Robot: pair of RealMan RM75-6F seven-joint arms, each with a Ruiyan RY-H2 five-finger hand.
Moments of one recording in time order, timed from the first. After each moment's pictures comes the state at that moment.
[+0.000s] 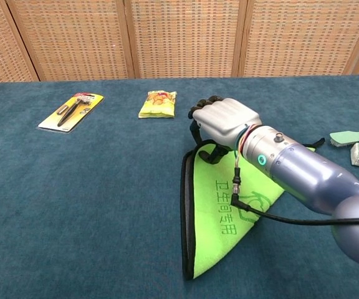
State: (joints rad) left arm -0.13 -1.29 -0.04 -1.53 1.59 1.54 0.12; right arm 0.85 -1.97 0.29 -1.07 -1.16 0.97 -0.65
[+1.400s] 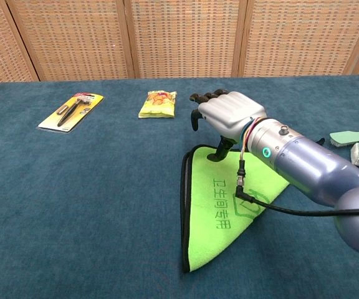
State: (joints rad) left arm -0.13 -1.29 -0.03 -1.53 1.60 1.55 0.13; right arm 0.87 -1.94 0.28 -1.08 -1.14 1.00 -0.65
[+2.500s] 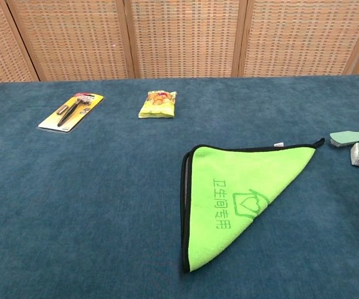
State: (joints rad) left arm -0.12 -1.29 -0.03 -1.52 1.62 1.57 0.14; right arm 0.29 -1.37 -0.12 -1.58 -1.45 1.52 -0.35
